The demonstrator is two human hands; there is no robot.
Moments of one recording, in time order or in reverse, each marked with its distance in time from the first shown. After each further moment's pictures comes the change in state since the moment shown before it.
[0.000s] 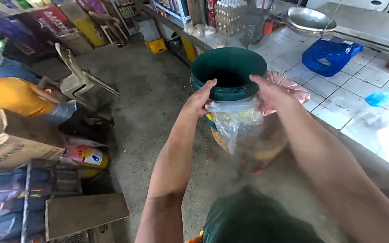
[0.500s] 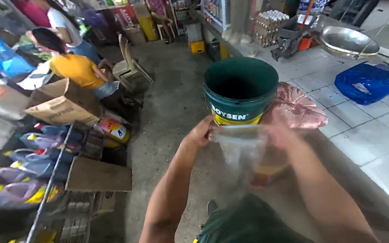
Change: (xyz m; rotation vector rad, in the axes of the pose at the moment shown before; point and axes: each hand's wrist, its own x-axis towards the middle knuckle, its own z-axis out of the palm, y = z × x) left_hand -0.056 -0.096 0.030 -0.210 -0.054 0.011; right_hand -0.004 0.084 -0.060 0.038 -0.485 -0.027
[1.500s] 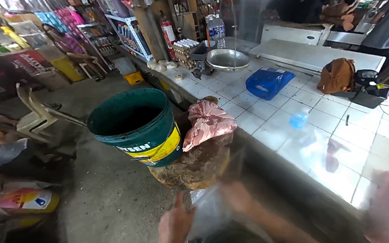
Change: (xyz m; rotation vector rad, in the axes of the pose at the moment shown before) left_hand -0.105 -0.148 0.250 1.162 0.347 0.126; right_hand -0.140 0.171 -0.138 -1.196 0.139 -0.273
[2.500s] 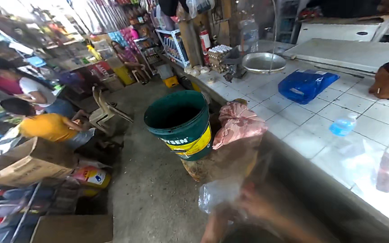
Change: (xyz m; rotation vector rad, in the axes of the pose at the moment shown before) left_hand -0.006 -0.020 0.065 -1.028 -0.324 0.213; right_hand 0.014 -0.006 0.035 0.870 -0.179 0.034
